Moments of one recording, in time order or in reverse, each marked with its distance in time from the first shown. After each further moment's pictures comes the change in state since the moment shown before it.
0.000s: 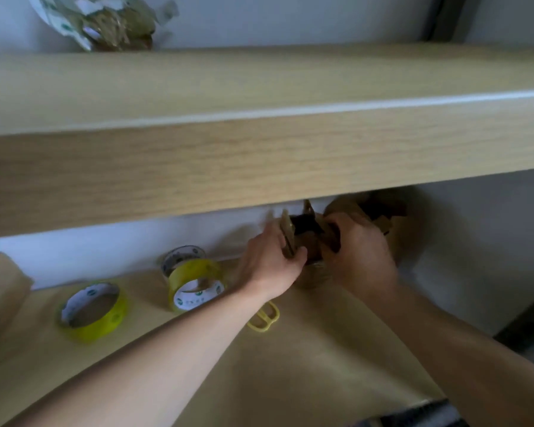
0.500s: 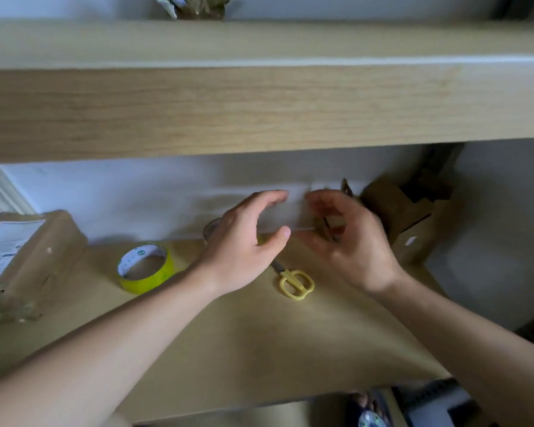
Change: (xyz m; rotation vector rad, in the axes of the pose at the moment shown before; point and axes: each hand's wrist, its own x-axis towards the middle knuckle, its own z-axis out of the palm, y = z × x) left_hand -0.054 -0.054 -0.100 -0.166 0.048 0.255; right_hand -0.027 -0.083 -0.005 0.609 -0.089 -0.092
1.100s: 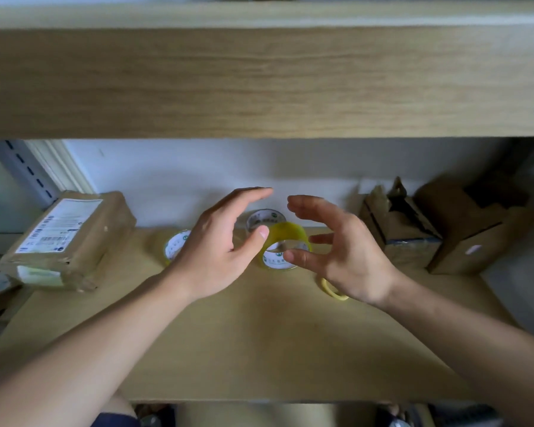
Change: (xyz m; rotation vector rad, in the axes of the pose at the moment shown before) left_hand -0.043 -0.040 -0.068 0.109 0.071 0.017; right_hand 0.006 -0.031 0.060 0.156 -0.327 -0.022
